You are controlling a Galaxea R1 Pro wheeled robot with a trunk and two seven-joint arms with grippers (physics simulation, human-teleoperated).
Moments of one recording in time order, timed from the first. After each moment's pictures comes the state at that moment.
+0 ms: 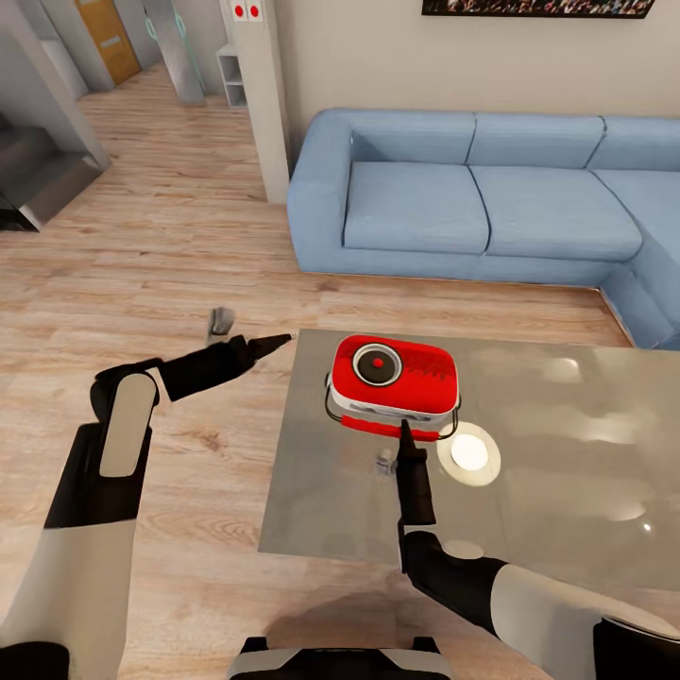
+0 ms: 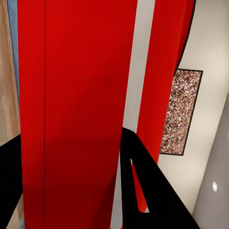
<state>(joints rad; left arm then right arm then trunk) -0.82 0.05 0.07 -1.51 0.74 1.05 -0.44 -0.82 -0.07 1.35 -0.64 0.30 0.61 -1.15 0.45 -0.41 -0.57</state>
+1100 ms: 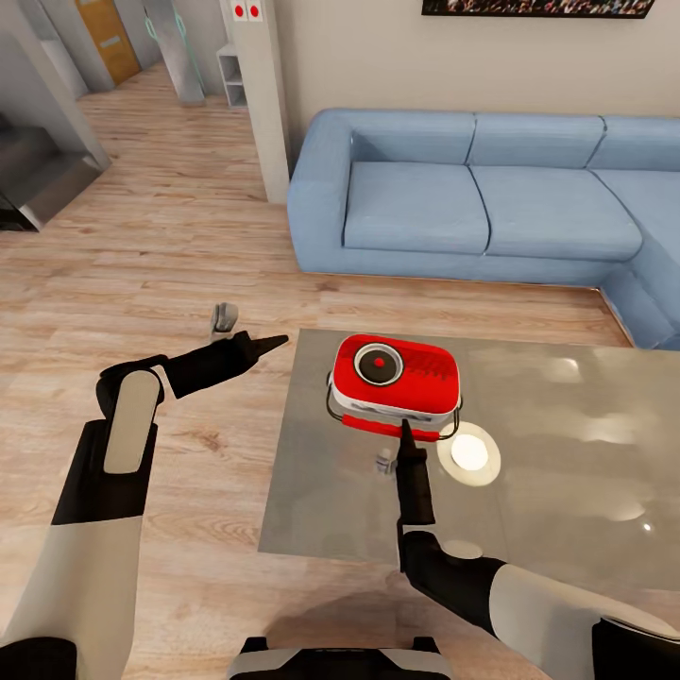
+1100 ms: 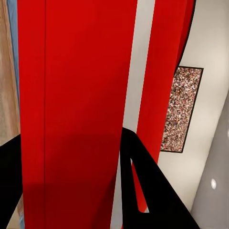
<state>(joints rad) -0.83 0.03 0.07 -1.50 0.77 1.05 -0.38 -0.81 -0.07 1.35 -0.64 0.29 0.63 -1.16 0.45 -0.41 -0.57</state>
